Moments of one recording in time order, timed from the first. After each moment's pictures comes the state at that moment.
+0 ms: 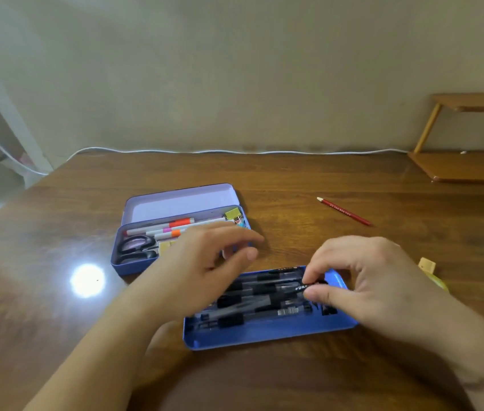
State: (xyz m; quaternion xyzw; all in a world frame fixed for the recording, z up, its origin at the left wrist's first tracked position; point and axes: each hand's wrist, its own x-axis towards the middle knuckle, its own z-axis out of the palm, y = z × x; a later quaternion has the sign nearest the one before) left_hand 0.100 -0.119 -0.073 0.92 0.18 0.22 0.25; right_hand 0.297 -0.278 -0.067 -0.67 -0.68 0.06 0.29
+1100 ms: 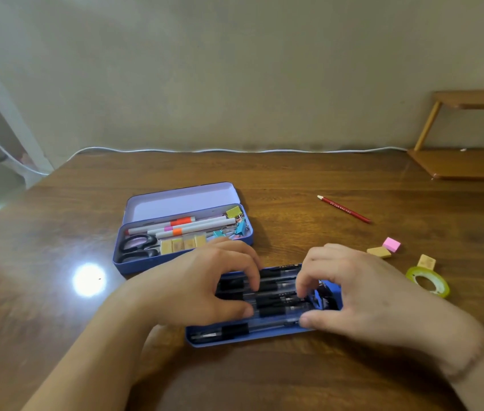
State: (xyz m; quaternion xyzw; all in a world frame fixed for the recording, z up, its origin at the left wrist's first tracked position) left_hand 0.095 -0.111 -0.074 0.97 0.12 0.02 0.23; right_hand 0.294 -0.275 -0.075 -0.69 -0.70 0.10 0.14
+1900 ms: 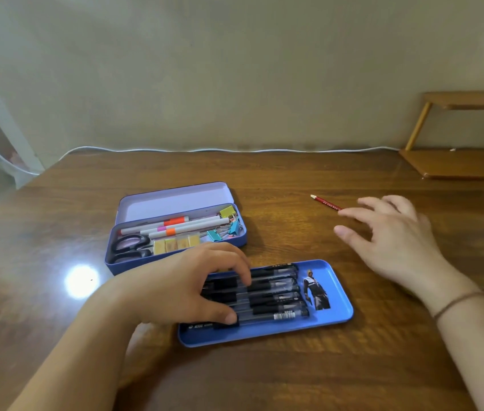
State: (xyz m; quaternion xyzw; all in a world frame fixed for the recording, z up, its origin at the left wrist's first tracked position) left_hand 0.092 -0.103 -0.076 0.96 0.12 -0.02 0.26; right_hand 0.356 -0.261 -0.085 -0.89 -0.44 -0.03 0.13
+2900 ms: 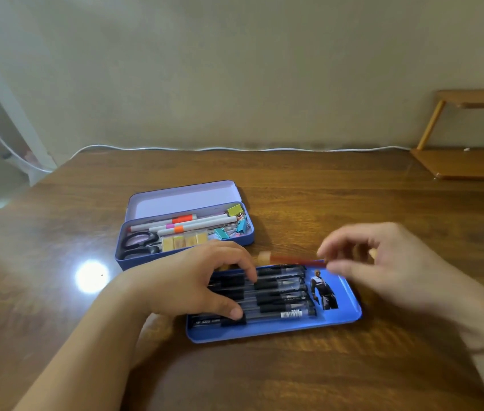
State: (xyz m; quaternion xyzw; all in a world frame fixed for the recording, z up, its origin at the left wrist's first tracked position) left_hand 0.092 -0.098 -0.080 0.95 0.14 -0.02 0.29; right_hand 0.322 -0.275 -0.066 -0.71 -0.61 0.14 0.32
